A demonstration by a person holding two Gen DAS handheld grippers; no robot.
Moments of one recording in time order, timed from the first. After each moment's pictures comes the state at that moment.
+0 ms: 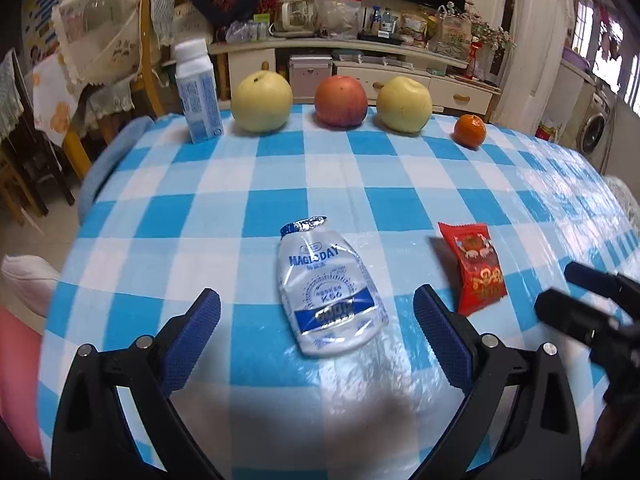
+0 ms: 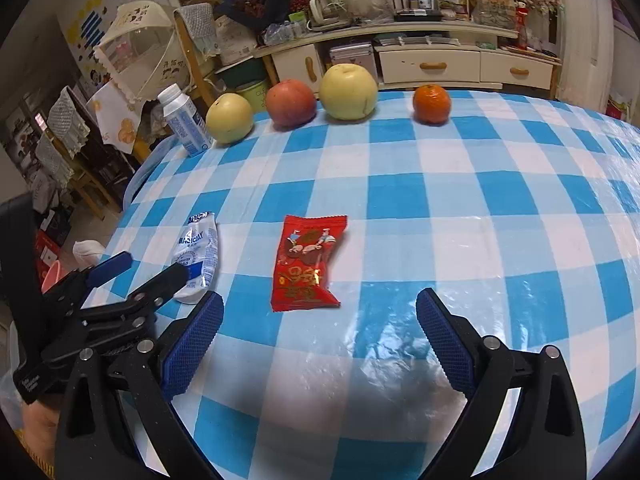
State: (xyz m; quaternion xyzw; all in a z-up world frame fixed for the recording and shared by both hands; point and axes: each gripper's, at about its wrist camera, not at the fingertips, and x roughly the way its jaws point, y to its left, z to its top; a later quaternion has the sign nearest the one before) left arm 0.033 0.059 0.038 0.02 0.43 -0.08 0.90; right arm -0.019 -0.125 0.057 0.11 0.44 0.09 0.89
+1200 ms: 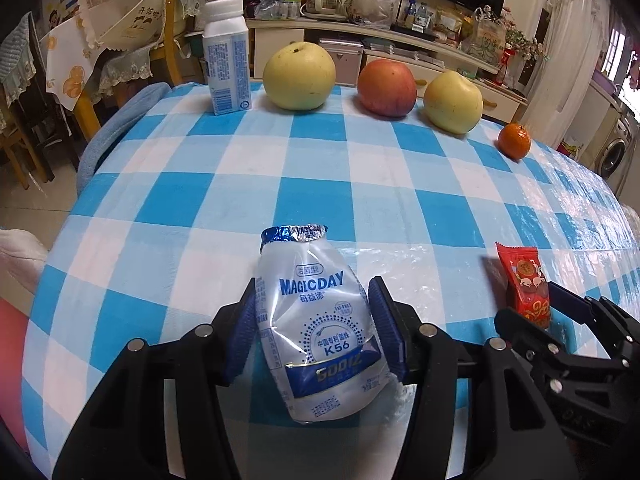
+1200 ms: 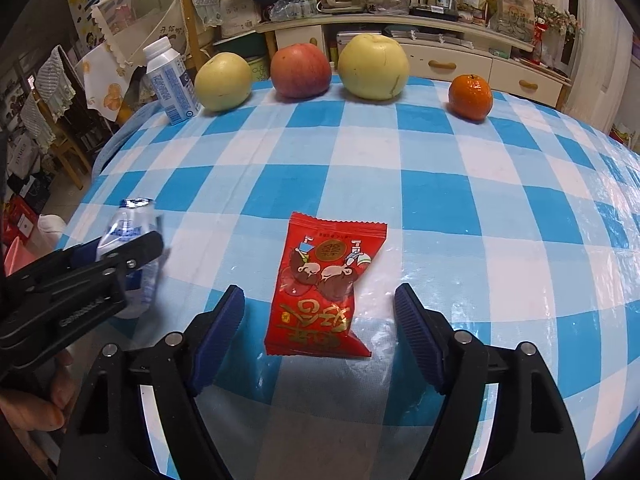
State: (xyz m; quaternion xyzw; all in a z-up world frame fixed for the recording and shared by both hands) left arm 0.059 0.081 0.022 -0.01 0.45 -0.04 0.89; right arm 0.025 -0.091 0.021 0.05 0.46 0.07 0.89
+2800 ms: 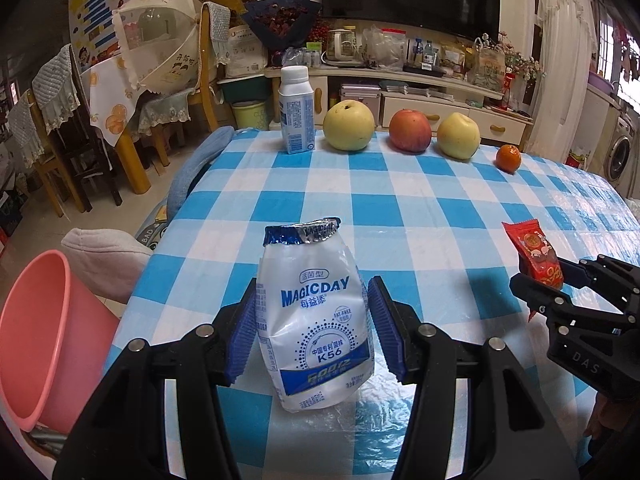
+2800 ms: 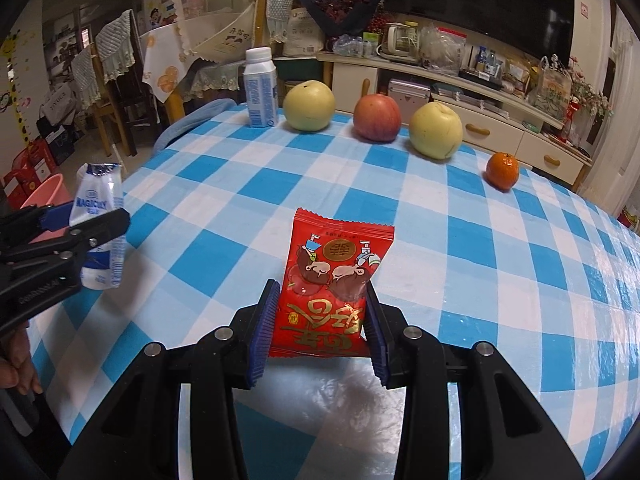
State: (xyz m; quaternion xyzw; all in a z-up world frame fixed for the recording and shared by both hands) left arm -0.033 0.138 0.065 0.03 0.37 0.00 0.93; right arm -0.040 -0.038 0.058 -0.05 0.38 0.14 0.91
